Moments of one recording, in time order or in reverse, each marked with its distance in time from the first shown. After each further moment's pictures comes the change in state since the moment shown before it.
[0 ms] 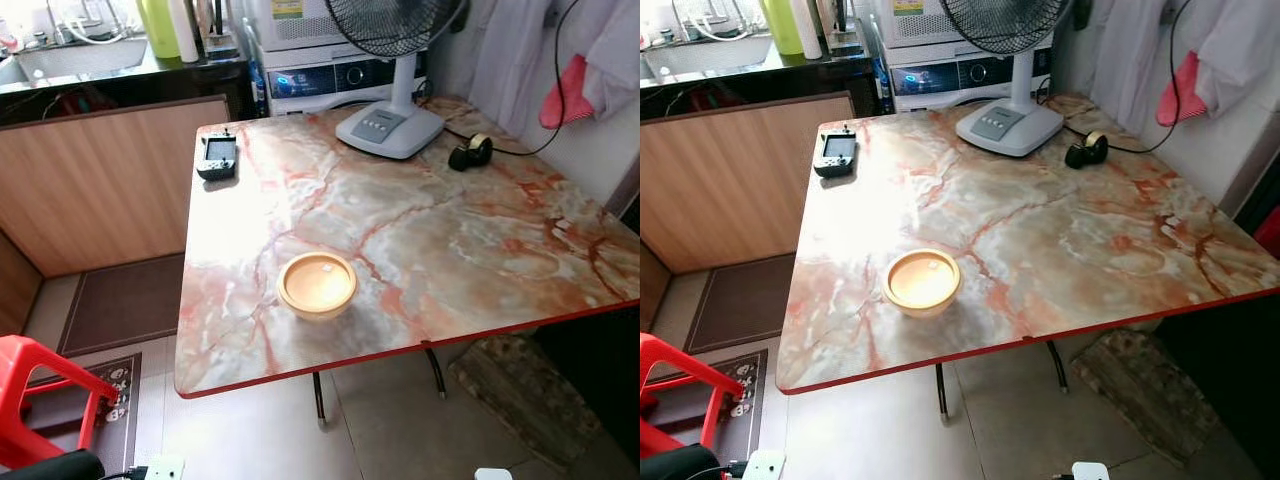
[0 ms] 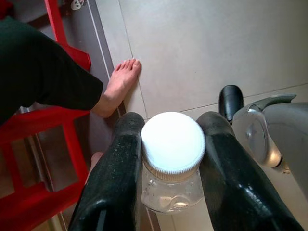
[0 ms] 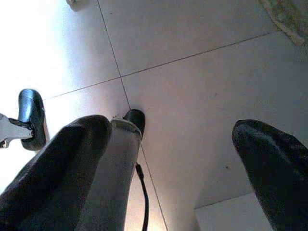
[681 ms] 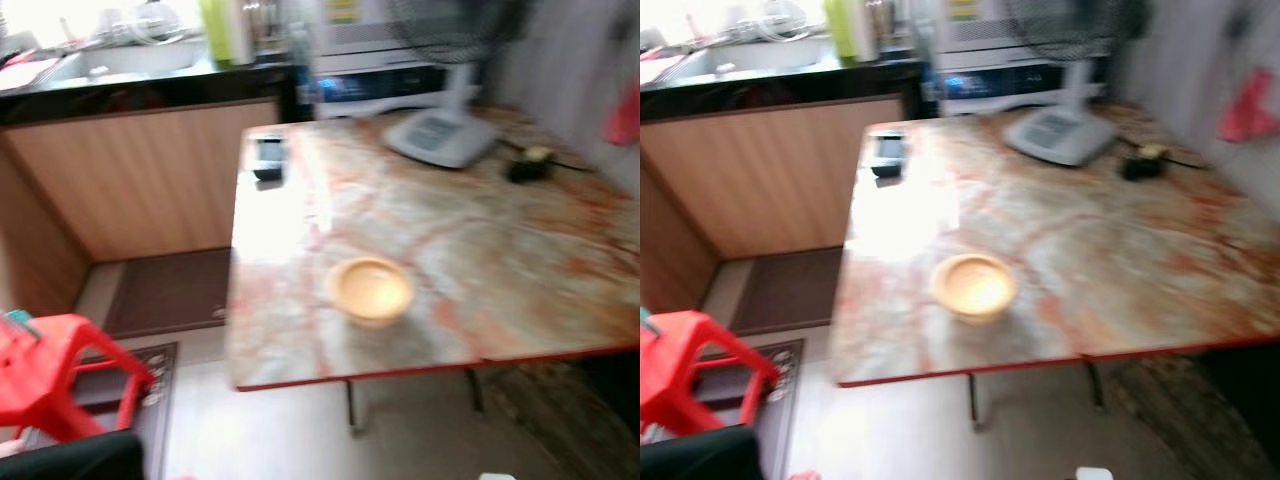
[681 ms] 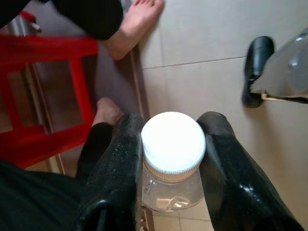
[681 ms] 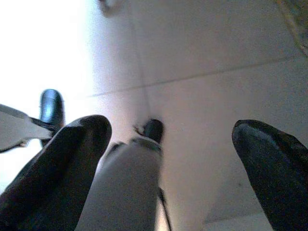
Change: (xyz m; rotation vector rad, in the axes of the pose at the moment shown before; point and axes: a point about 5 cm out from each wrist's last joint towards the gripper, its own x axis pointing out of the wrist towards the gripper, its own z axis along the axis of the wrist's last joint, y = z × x) left arm -0.009 0.005 -0.047 -0.006 0.152 -0.006; right arm 0.000 0.000 -0.001 0.017 -0.007 -0.001
